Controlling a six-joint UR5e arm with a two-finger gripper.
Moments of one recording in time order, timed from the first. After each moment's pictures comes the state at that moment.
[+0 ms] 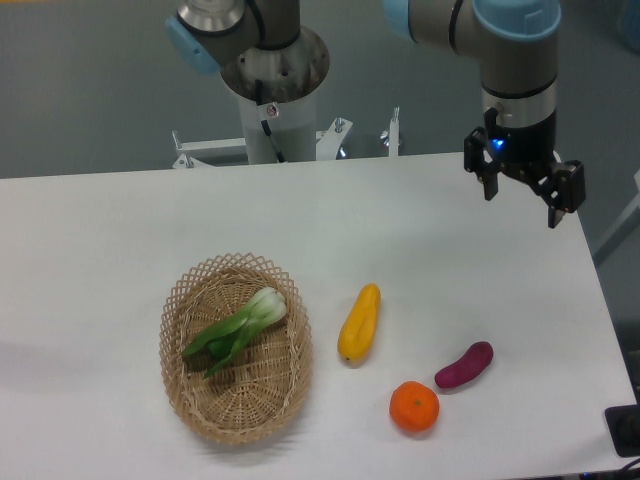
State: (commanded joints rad) arm 2.72 -1.75 -1.57 -1.03 1.62 1.53
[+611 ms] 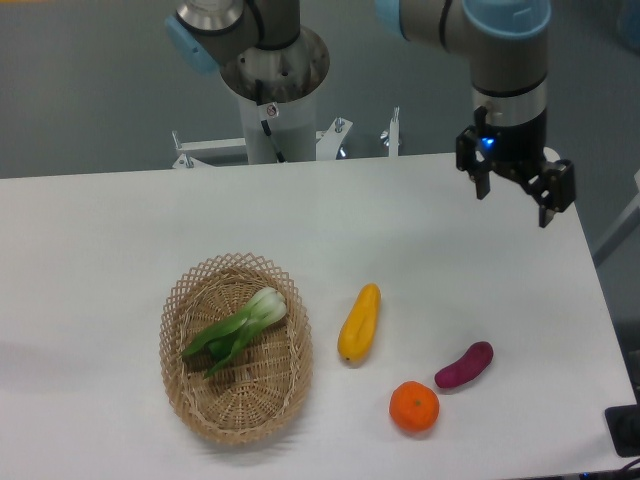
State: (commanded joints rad) arm 2.65 -1.72 -1.65 -1.01 1.59 1.39
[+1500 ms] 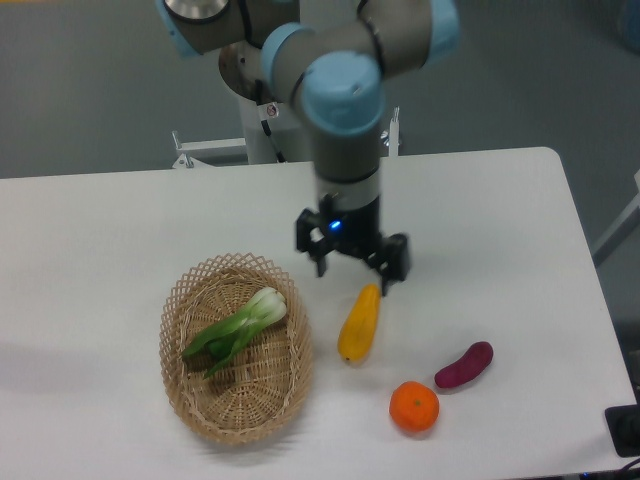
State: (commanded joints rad) arm 2.29 -1.84 -1.74 -0.93 1.54 0.83
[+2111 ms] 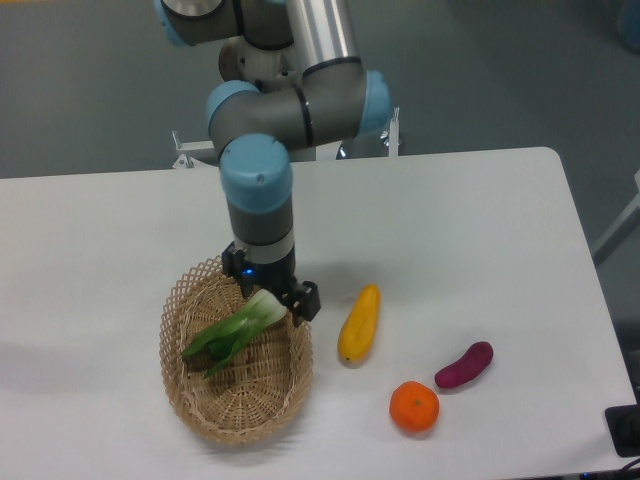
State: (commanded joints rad) arm 2.20 -1.91 -1.79 -0.92 1.54 0.83
